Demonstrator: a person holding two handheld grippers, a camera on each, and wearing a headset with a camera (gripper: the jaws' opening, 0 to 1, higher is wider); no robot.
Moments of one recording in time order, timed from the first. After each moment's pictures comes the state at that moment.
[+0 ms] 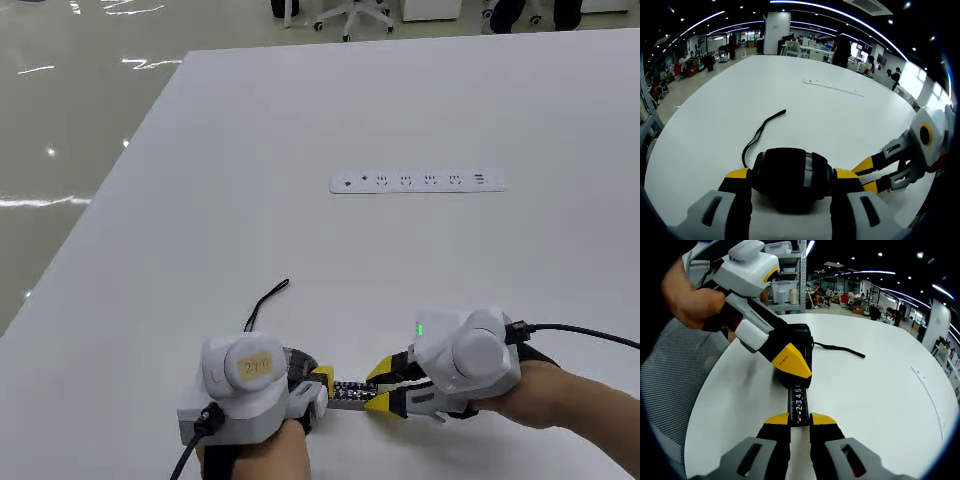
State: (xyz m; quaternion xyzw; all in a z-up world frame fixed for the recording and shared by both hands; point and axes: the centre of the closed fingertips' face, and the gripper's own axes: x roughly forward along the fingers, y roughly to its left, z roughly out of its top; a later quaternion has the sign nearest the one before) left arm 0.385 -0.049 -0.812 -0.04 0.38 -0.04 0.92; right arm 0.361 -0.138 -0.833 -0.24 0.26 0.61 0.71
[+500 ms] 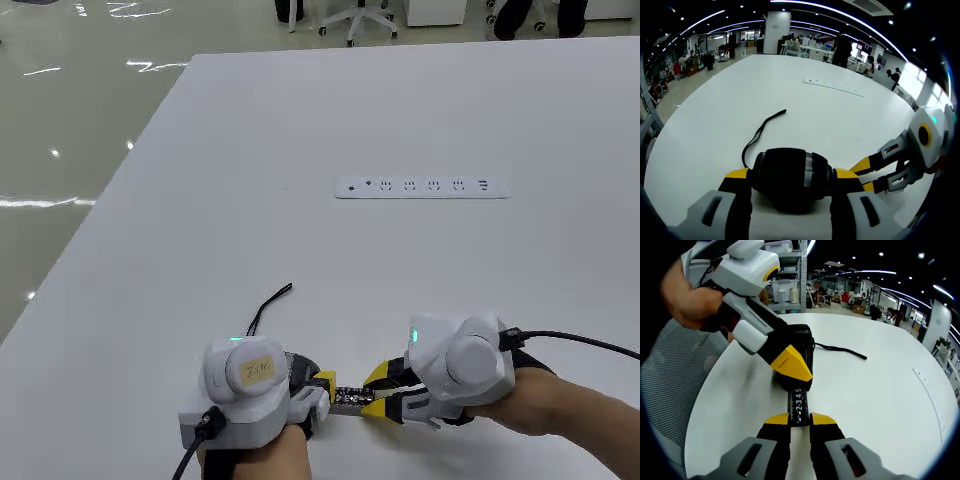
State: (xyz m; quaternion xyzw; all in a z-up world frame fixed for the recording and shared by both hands) left arm 0.385 -0.048 -0.811 -0.05 0.38 -0.04 0.92; right arm 0.362 -0.132 -0.833 -0.24 0.27 0.61 0.71
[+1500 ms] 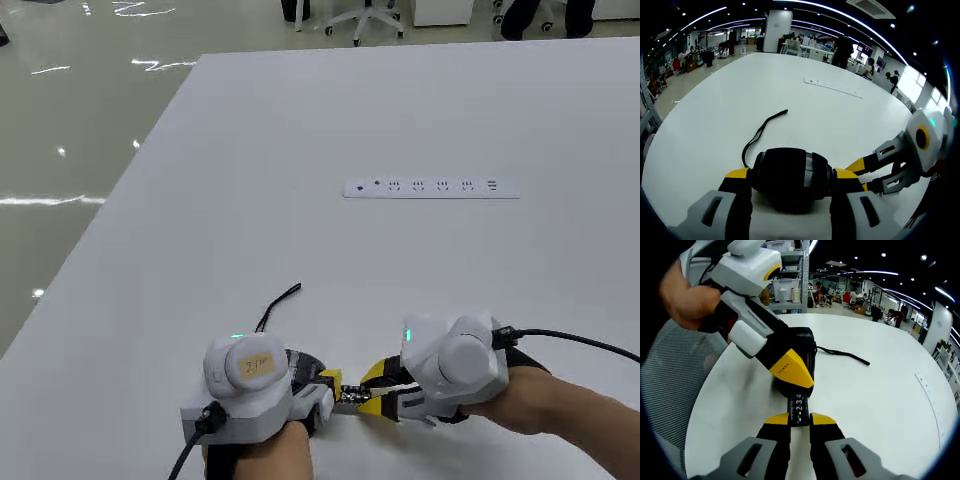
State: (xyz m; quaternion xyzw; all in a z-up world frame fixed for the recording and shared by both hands) left arm 0.384 -0.040 -0.810 -0.06 0.38 -0.05 0.92; right arm 0.363 -0.114 -0.830 -0.25 0.26 0.61 0.71
